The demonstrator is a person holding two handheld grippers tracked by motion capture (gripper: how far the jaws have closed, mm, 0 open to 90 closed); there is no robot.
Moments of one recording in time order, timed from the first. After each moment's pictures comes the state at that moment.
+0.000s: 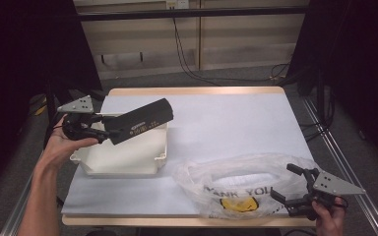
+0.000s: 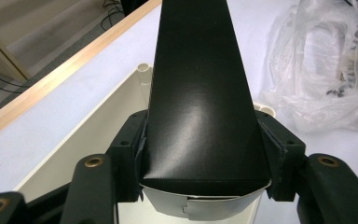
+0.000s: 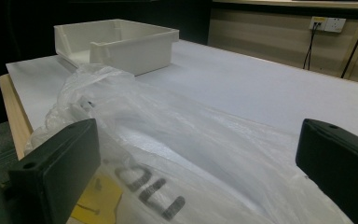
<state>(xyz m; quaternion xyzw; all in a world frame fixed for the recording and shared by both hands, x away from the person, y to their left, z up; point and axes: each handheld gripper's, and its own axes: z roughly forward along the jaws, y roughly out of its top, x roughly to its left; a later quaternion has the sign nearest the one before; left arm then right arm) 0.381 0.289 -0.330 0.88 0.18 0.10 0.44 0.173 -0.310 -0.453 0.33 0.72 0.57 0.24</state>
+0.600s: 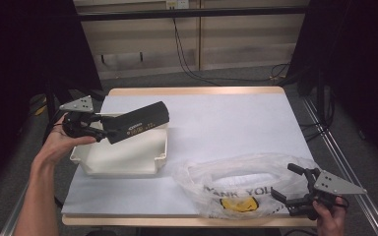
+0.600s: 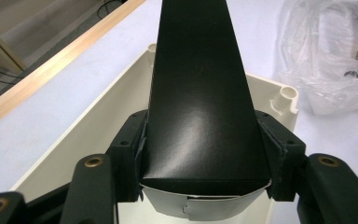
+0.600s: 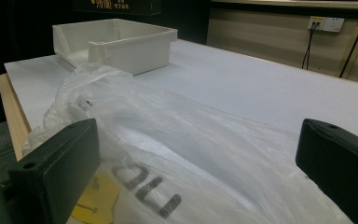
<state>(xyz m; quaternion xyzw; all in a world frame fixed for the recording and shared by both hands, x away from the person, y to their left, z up) 0.400 0.302 -0.347 0.88 0.18 0.09 0.43 0.173 -0.313 -0.453 0.33 0.72 0.56 0.24</state>
